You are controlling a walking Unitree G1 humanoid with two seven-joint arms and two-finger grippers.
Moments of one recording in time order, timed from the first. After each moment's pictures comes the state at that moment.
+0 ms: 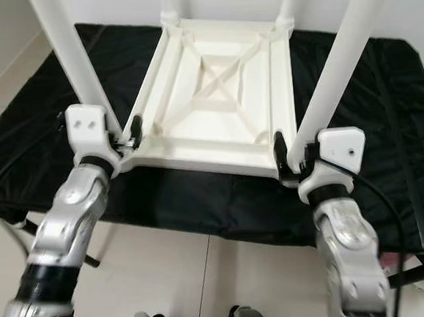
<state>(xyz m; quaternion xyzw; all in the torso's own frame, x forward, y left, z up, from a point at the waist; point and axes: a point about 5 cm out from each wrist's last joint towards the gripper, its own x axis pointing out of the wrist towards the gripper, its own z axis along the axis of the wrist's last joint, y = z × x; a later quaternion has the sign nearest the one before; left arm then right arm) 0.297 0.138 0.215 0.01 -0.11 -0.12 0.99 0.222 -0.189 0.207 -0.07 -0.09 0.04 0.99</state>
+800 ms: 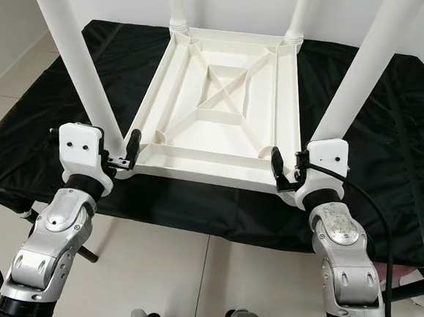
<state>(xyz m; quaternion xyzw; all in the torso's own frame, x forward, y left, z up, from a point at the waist) 0.292 0.125 0.208 0.07 -0.11 -0.15 0.98 0.253 -0.197 0.193 -0.09 -0.08 -0.02 0.99</state>
